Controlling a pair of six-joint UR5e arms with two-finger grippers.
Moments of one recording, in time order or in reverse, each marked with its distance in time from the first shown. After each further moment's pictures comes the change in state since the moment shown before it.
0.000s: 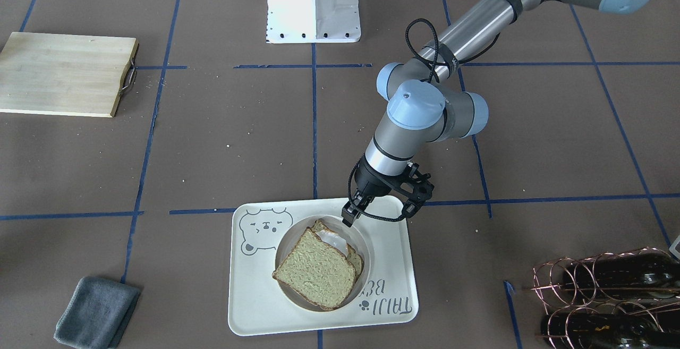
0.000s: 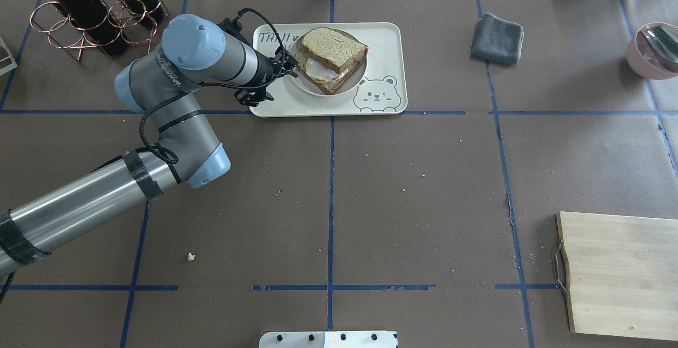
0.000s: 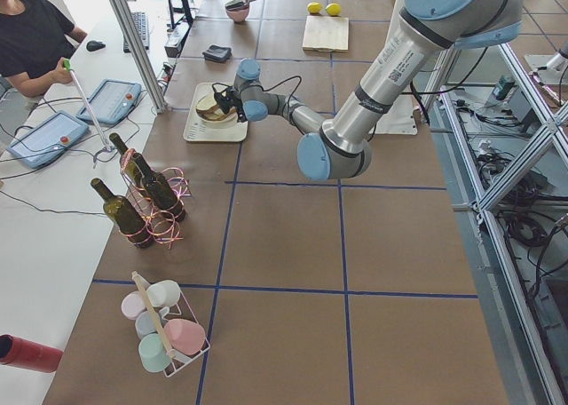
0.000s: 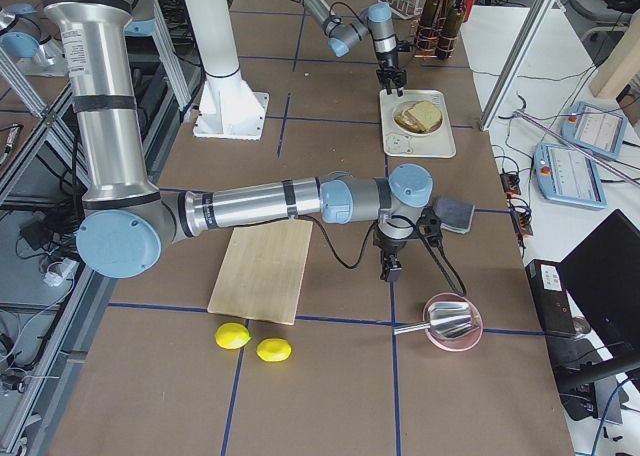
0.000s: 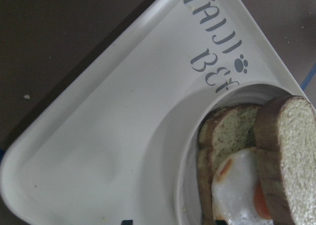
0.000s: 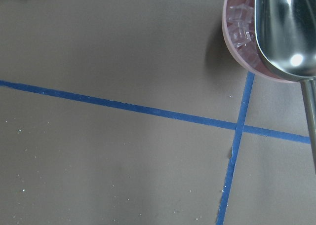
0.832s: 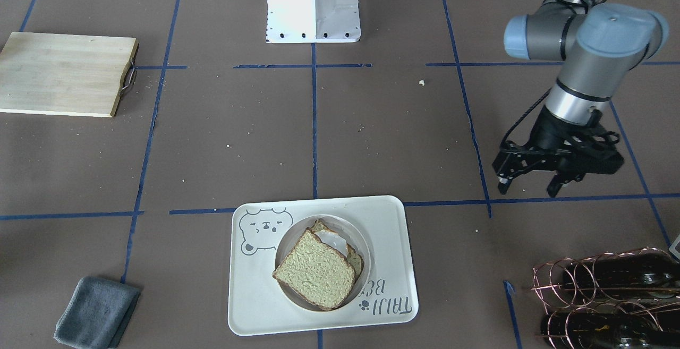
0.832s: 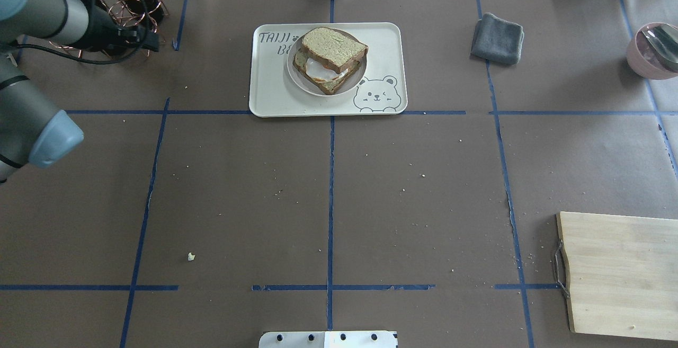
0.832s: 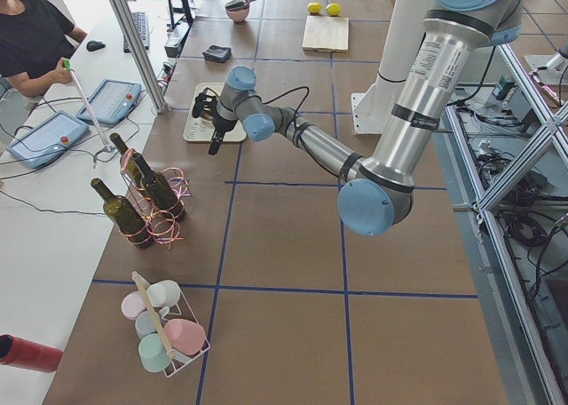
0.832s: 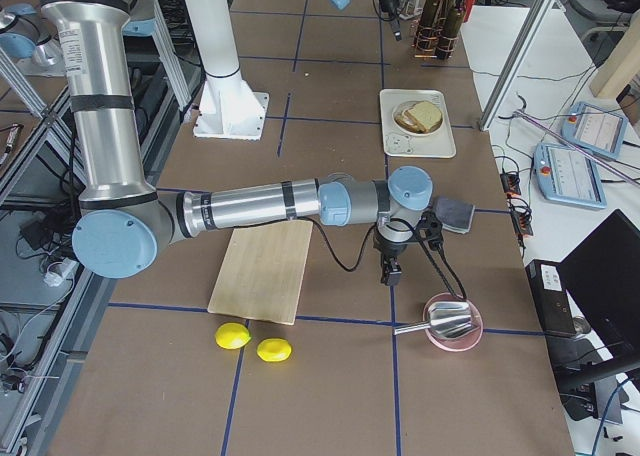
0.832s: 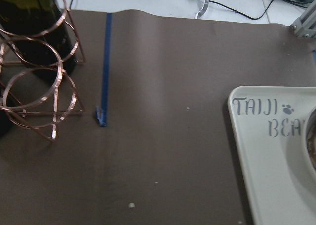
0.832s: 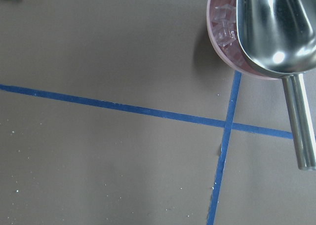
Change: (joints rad) left arm -0.316 0.370 -0.408 0.301 -0.059 1.106; right arm 0.024 -0.007 -0.002 -0.001 -0.002 -0.005
